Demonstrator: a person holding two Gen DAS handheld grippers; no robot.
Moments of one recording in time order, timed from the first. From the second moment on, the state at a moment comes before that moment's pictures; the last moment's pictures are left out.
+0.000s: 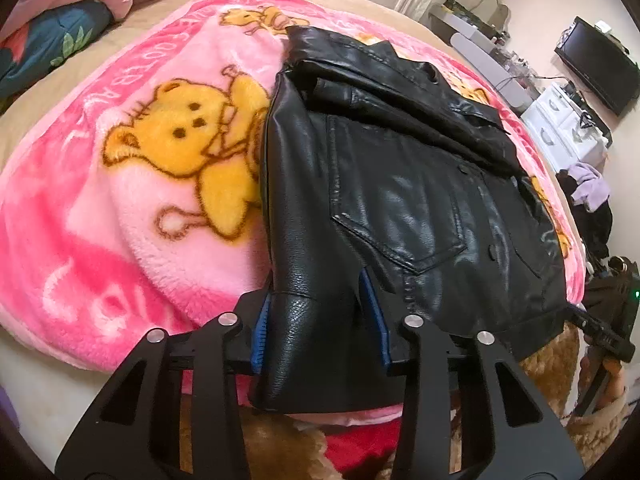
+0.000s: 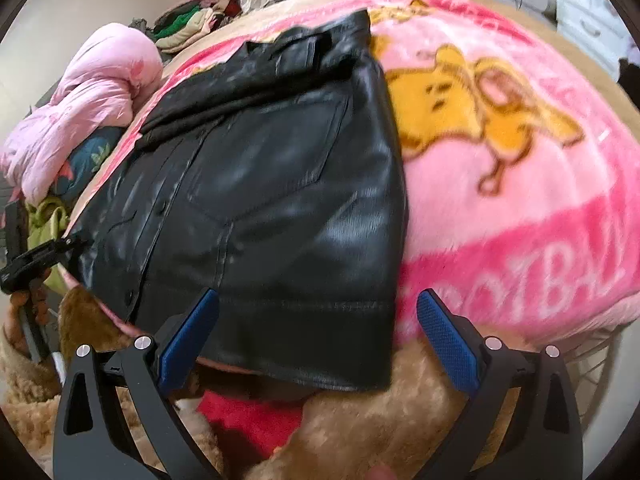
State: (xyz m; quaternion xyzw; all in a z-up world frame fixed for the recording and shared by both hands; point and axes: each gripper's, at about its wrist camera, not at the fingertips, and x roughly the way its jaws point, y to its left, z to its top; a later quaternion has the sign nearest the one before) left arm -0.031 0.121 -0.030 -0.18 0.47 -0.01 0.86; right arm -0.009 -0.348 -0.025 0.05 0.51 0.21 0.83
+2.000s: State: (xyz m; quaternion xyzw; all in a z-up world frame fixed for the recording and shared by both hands) left arm 0.201 0.172 0.057 -0.28 0.33 -0.01 0.90; right arm 0.245 -0.315 0.094 0.14 0.34 0.16 0.92
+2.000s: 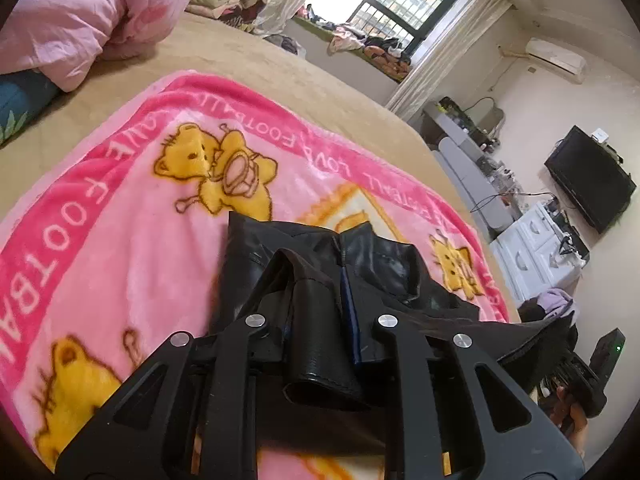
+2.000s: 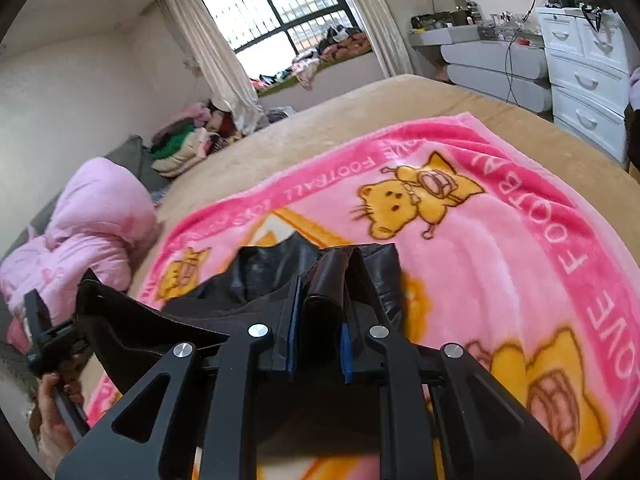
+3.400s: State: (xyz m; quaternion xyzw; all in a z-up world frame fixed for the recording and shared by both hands) left arm 0.257 0.173 -0.009 -0.14 0.40 0.05 0.90; right arm 0.327 -0.287 0.015 0.00 0.39 0.13 0.91
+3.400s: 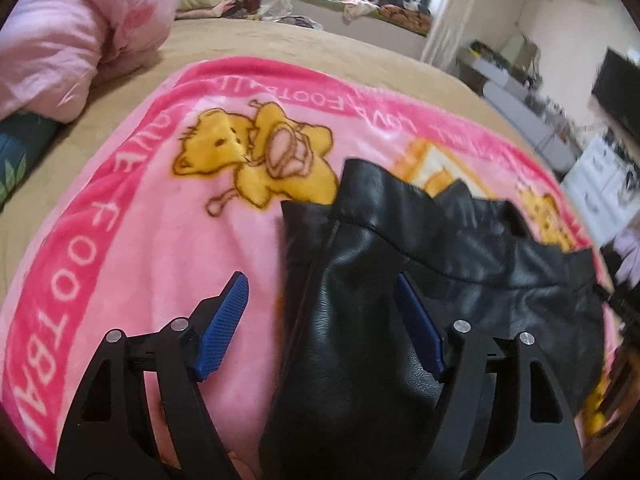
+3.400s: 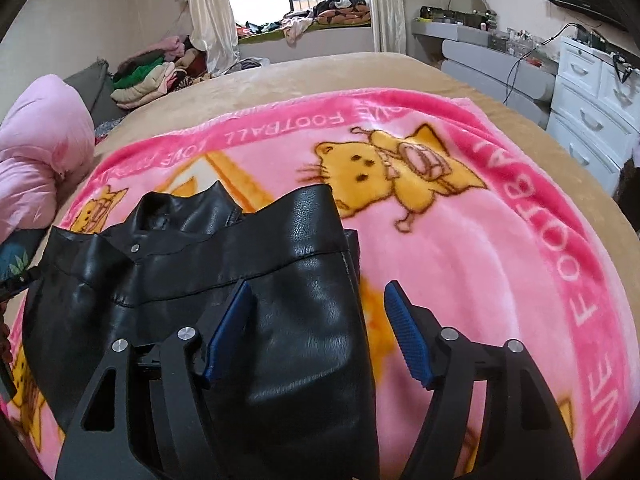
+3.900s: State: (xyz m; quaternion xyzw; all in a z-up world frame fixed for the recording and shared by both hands) left arm 0.257 0.172 0.039 -0.16 0.30 0.06 0.94; right arm 0.338 -0.310 0.066 0.09 0.30 0.17 0.93
